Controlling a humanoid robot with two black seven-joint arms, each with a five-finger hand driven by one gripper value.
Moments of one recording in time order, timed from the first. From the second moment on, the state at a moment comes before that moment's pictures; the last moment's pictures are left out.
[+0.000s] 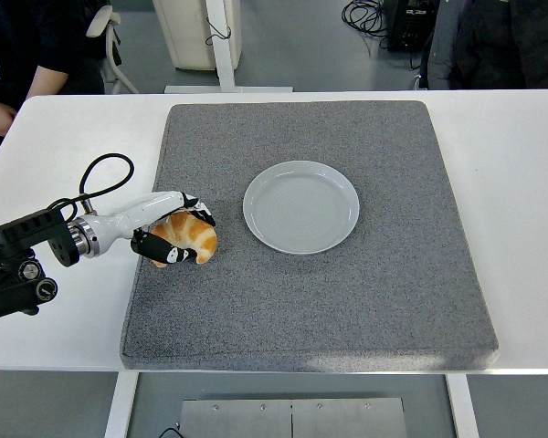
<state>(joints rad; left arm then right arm) -1.00 0.72 0.08 -1.37 1.10 0.27 -0.19 -0.07 0.00 -0.01 0.16 -0.10 -0.09 0.28</state>
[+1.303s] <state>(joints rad) -1.43 0.82 -0.01 -1.18 1.00 0.08 -0.25 -0.07 0.00 -0.01 0.16 -0.10 -0.09 0.28</state>
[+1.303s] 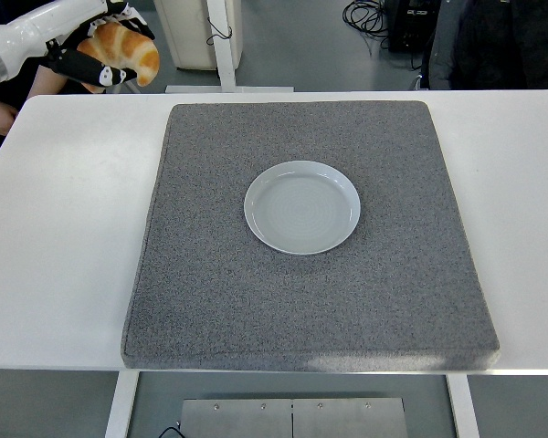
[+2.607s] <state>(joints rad) -1.29 0.18 0.11 -0.90 1.08 0.11 -0.35 -0.08 0.00 -0.01 0.16 -0.10 -0.09 0.28</state>
